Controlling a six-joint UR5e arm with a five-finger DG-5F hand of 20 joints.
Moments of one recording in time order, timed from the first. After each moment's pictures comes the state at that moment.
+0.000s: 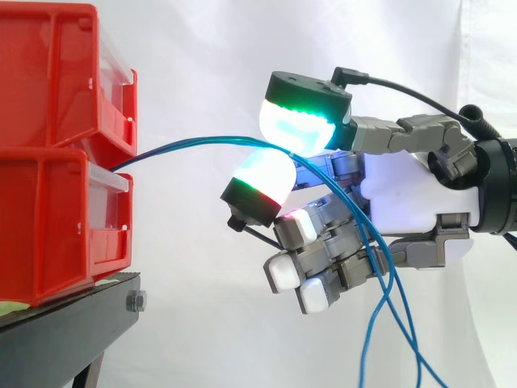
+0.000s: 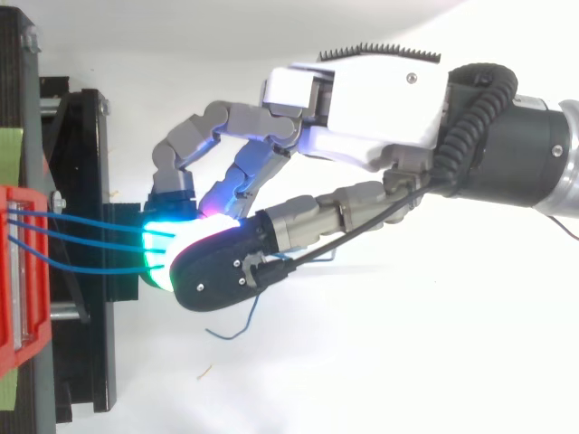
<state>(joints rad) 0.11 -2.25 -1.19 -2.86 -1.35 -0.10</state>
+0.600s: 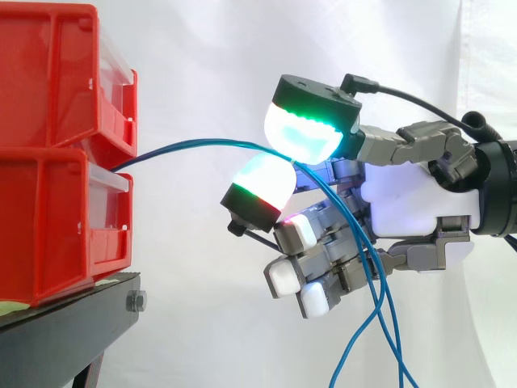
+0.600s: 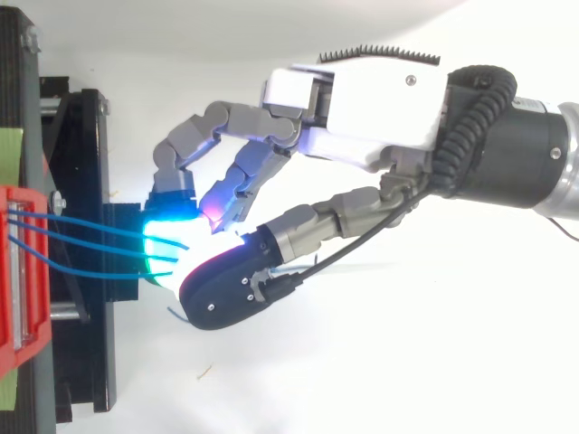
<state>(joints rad) 0.11 -2.25 -1.19 -2.86 -1.34 -0.11</state>
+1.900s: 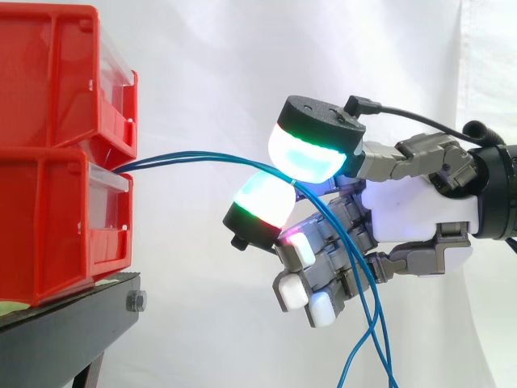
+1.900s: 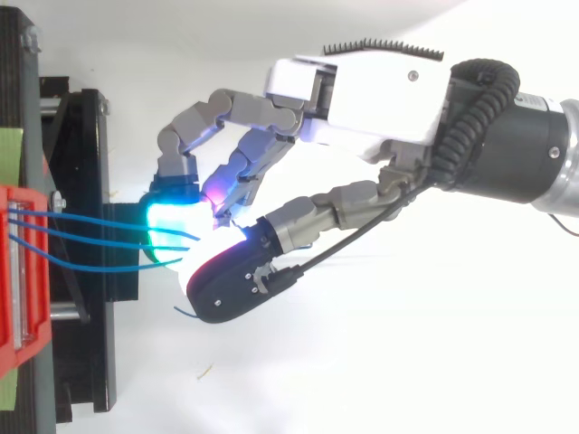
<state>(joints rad) 0.11 -2.25 -1.20 -2.87 -1.31 -0.18</state>
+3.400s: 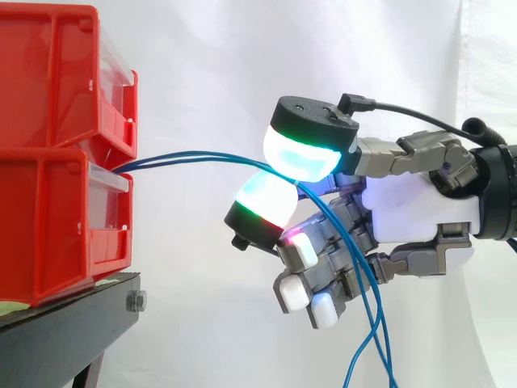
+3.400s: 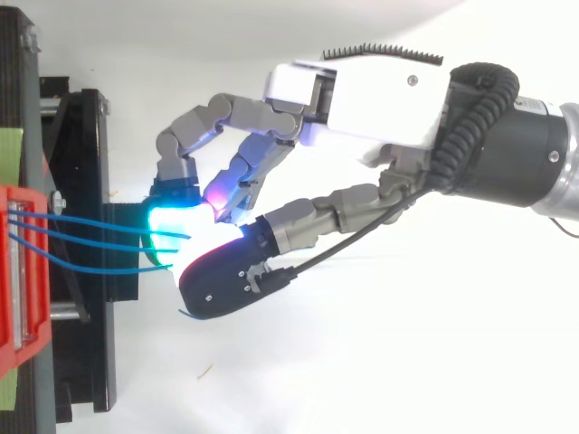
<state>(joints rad) 0.12 -2.25 -1.20 -2.87 -1.31 -0.18</state>
